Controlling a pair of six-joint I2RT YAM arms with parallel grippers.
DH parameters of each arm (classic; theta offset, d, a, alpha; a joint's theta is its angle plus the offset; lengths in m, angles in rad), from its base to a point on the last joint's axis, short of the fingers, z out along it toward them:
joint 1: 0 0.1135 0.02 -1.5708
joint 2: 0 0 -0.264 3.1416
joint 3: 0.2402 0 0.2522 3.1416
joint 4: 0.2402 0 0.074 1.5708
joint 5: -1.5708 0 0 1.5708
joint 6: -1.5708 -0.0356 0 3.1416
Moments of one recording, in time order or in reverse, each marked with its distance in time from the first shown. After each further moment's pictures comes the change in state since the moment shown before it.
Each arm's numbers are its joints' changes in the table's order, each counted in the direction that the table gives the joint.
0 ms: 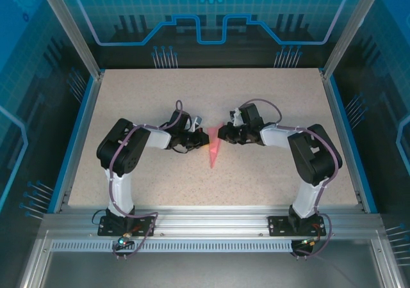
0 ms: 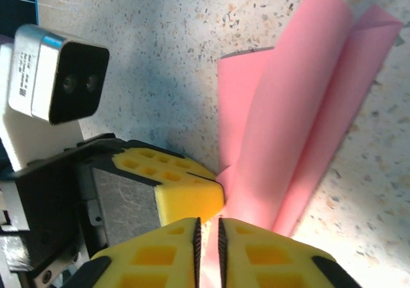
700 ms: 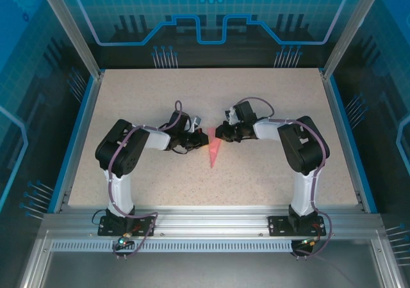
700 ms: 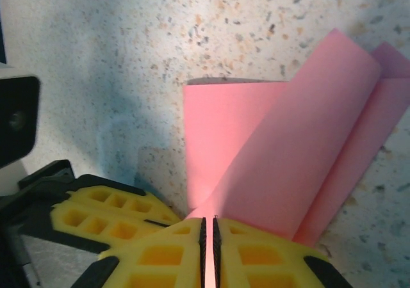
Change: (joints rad) left arm -0.002 -0.017 -0.026 -0.016 0.034 -0.006; right arm 0.000 0.151 0.133 0.087 0.002 0.061
